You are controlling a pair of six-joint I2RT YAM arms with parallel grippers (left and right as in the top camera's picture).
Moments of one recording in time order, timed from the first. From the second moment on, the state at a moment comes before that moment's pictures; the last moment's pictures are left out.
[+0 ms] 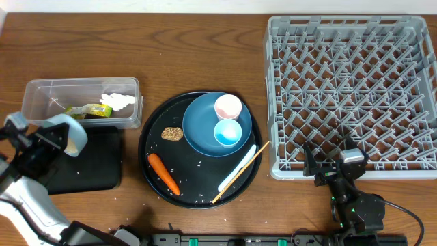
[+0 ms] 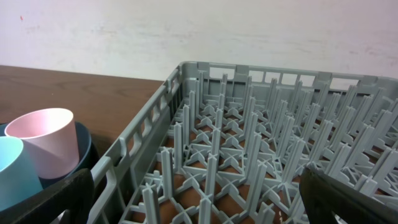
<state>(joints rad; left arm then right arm) 1.00 1.30 0.84 -0.49 0.97 -0.14 0.09 0.01 0.01 -0.06 -0.10 -0.01</state>
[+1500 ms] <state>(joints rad) 1.25 1.32 0.63 -0.31 1.47 -0.05 0.09 0.01 0.01 -0.06 -0.10 -0.01</state>
